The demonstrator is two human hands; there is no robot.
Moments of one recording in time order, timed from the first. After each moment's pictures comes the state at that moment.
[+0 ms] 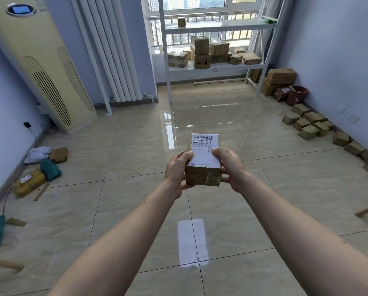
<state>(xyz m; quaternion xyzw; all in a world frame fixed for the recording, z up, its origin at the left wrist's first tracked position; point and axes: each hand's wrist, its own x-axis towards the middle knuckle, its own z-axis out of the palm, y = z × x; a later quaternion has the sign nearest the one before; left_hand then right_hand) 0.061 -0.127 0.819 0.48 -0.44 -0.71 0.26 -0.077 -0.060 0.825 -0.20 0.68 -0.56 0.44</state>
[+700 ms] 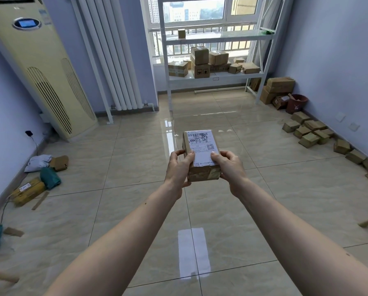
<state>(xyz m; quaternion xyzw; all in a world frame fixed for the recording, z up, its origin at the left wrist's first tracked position) 0.036 -0.140 0.839 0.46 -0.49 -0.68 0.30 -0.092 -0.071 0.837 -0.23 0.65 -0.62 0.38</state>
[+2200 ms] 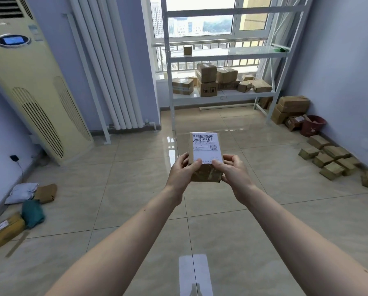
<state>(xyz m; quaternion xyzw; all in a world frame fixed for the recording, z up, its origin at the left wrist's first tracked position) -0.096 -0.435 0.857 0.35 -0.54 -0.69 0.33 -0.233 -0.362 0.857 -0.27 0.63 -0.63 0.38</state>
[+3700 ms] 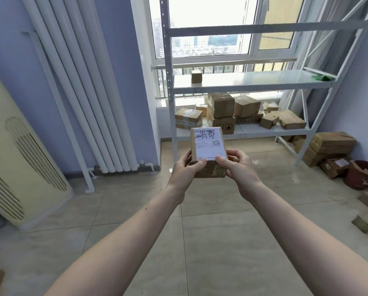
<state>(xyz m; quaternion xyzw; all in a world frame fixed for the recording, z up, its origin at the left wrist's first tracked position) -0.416 -1.059 0.885 0.32 -0.58 -0.66 0.35 -0.563 -0.986 0.888 -0.32 0.61 -0.64 0.35</state>
